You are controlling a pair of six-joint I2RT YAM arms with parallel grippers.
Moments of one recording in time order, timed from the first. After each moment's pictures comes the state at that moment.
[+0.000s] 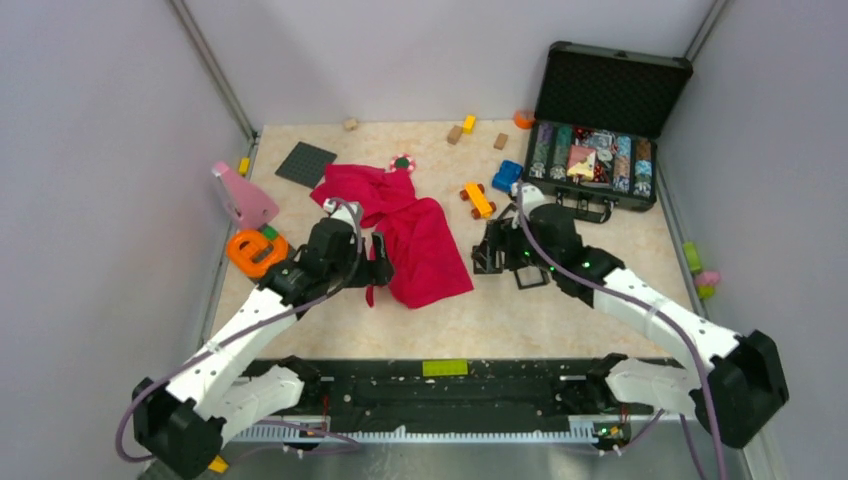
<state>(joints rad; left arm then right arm) -0.50 1.02 0.80 -0.55 -0.04 -0.50 0.59 1.05 0.76 -0.24 -0.09 0.40</state>
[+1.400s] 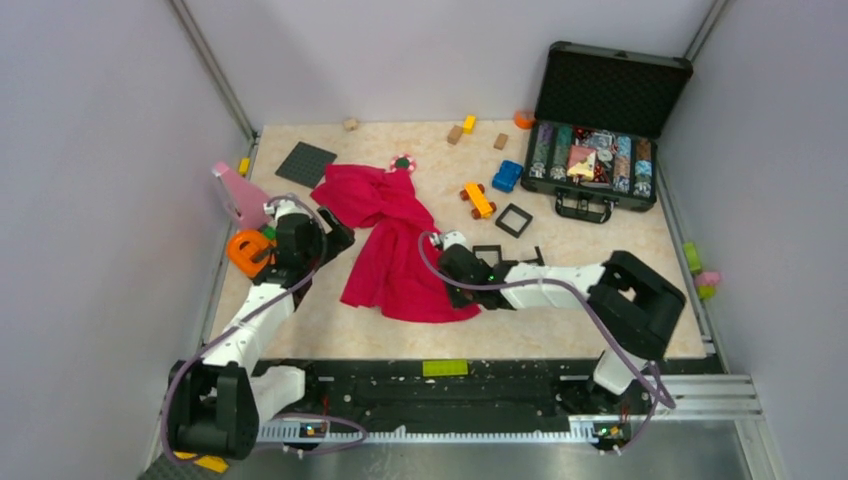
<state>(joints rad) -0.10 1.05 0.57 -0.07 -0.06 -0.67 0.98 1.71 0.92 -0.13 0.21 0.45</state>
